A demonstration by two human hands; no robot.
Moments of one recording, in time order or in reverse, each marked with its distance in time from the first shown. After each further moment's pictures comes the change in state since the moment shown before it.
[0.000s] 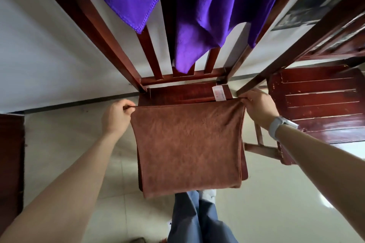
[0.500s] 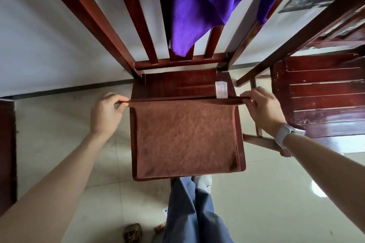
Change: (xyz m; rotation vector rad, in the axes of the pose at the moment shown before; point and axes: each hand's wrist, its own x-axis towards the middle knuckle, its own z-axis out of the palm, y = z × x) left_hand -0.021 -0.023 0.009 0.084 0.112 0.272; right_hand -0.031 0.025 0.021 0.000 0.163 -0.239
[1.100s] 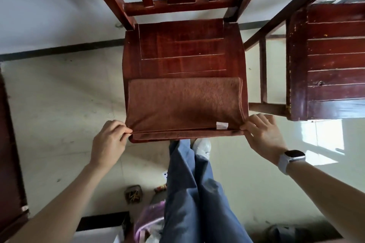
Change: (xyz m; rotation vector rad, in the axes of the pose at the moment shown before) left_hand -0.176 -0.038 0.040 0.143 -0.179 0.133; right_hand -0.171 0.022 0.048 -0.222 -0.182 -0.216
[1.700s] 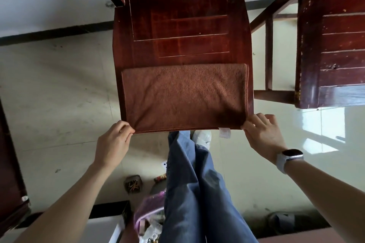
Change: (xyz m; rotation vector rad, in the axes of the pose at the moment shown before) left_hand -0.027 -0.004 0.044 0.168 -0.077 0.075; right_hand -0.030 -0.002 0.032 -0.135 -0.124 0.016
